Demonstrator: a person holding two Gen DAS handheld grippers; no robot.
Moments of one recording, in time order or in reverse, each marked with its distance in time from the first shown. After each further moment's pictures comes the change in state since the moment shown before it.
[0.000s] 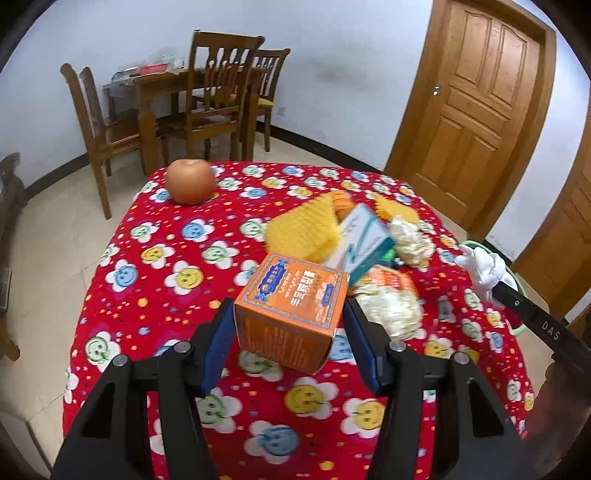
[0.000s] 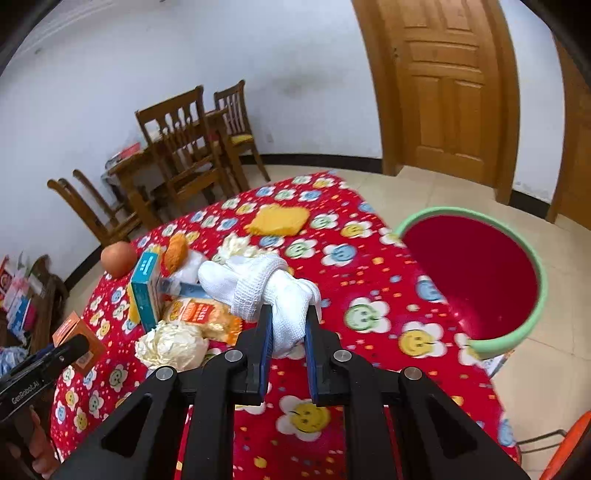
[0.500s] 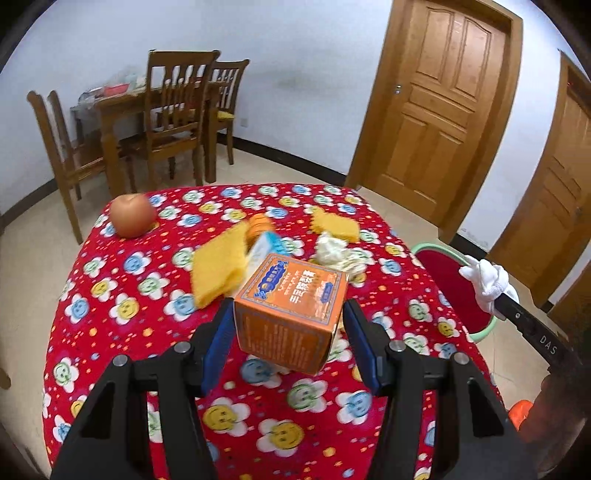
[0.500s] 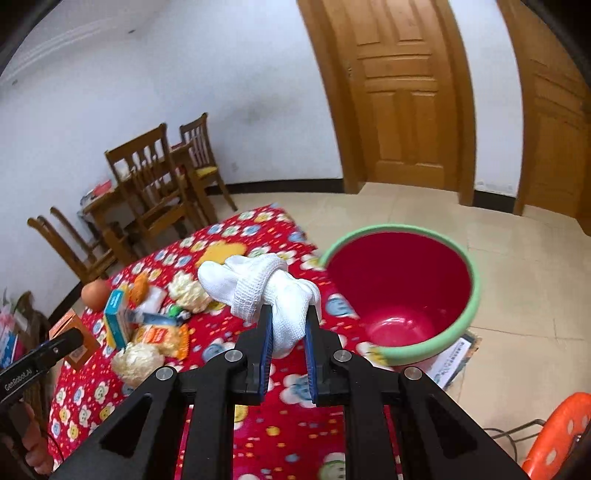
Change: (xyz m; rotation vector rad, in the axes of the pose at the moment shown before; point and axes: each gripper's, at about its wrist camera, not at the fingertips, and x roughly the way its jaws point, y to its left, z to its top) left arm -0.005 -0.068 0.019 0.085 -0.026 -0.099; right arm -0.047 -0.063 0.002 0.098 -0.099 -0.091
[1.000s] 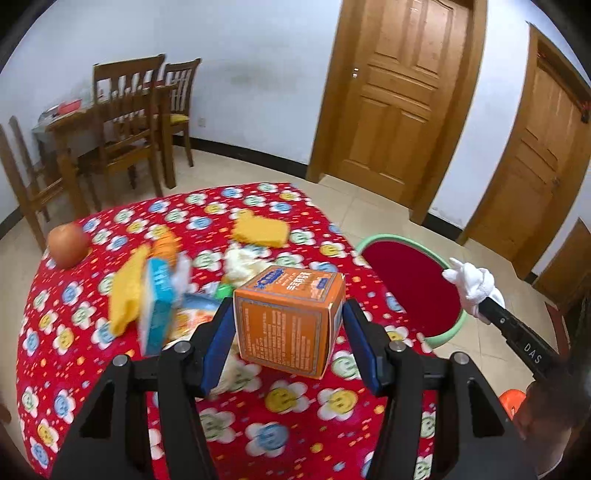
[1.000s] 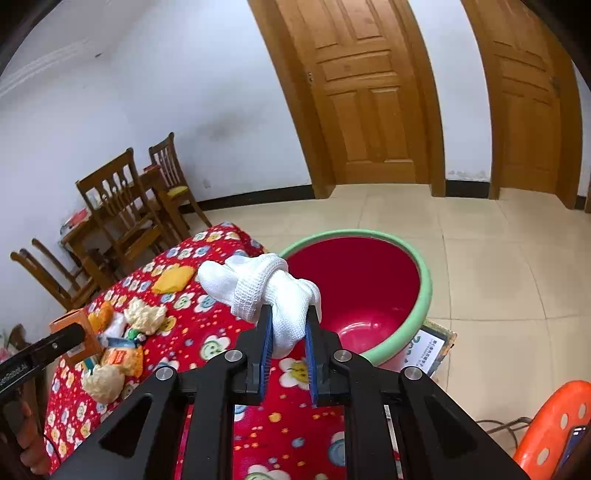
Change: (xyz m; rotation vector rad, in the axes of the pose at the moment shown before) left arm 0.029 -0.086 0.020 0.111 0.035 -0.095; right arm 0.000 -0.066 0.007 0.104 -0.027 -0.059
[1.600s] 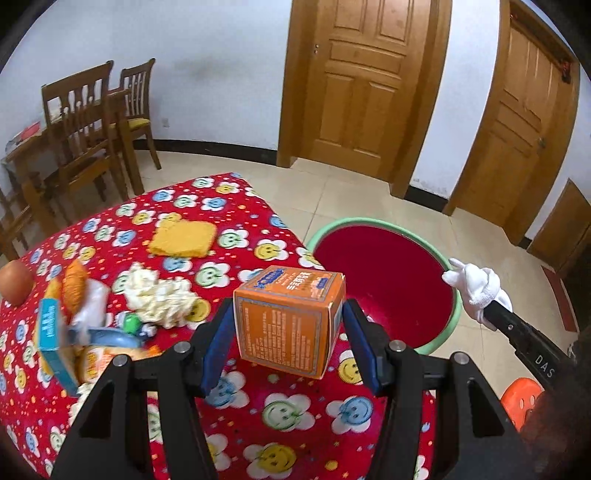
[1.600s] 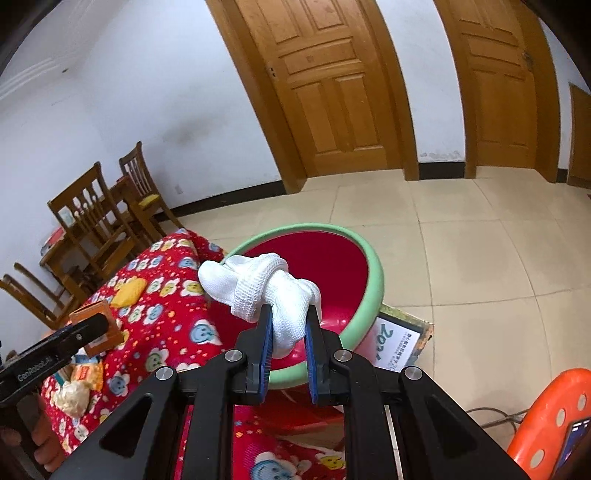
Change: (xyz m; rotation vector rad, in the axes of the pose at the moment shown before) left arm 0.076 -0.072 0.011 0.122 0.065 -0.047; right arm 0.018 -0.060 0.004 0.090 0.021 -0.071
